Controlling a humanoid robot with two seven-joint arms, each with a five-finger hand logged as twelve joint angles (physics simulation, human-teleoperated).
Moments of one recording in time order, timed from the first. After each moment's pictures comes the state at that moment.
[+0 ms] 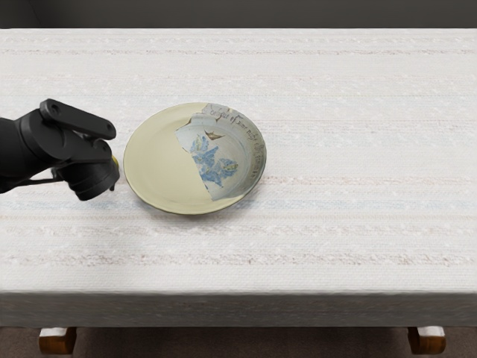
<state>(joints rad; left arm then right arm) -1.73 0.17 0.98 -1.29 -0.14 0.60 0.48 -0.06 0.00 0.11 0.05 -0.06 0.02 0.09</state>
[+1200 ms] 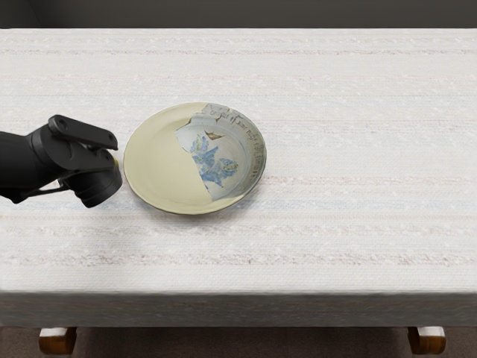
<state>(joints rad) -1.61 0.15 0.96 -1.16 -0.14 0.60 0.41 -0.06 0.00 0.11 0.05 -0.06 0.02 0.09</state>
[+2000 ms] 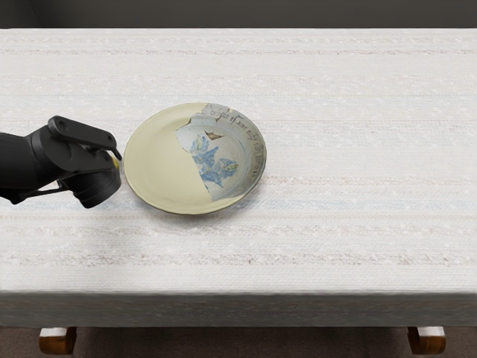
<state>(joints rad) -1.61 0.15 0.97 -1.16 -0.13 0.58 0.41 -0.06 0.00 0.11 0.05 -0.06 0.02 0.09</state>
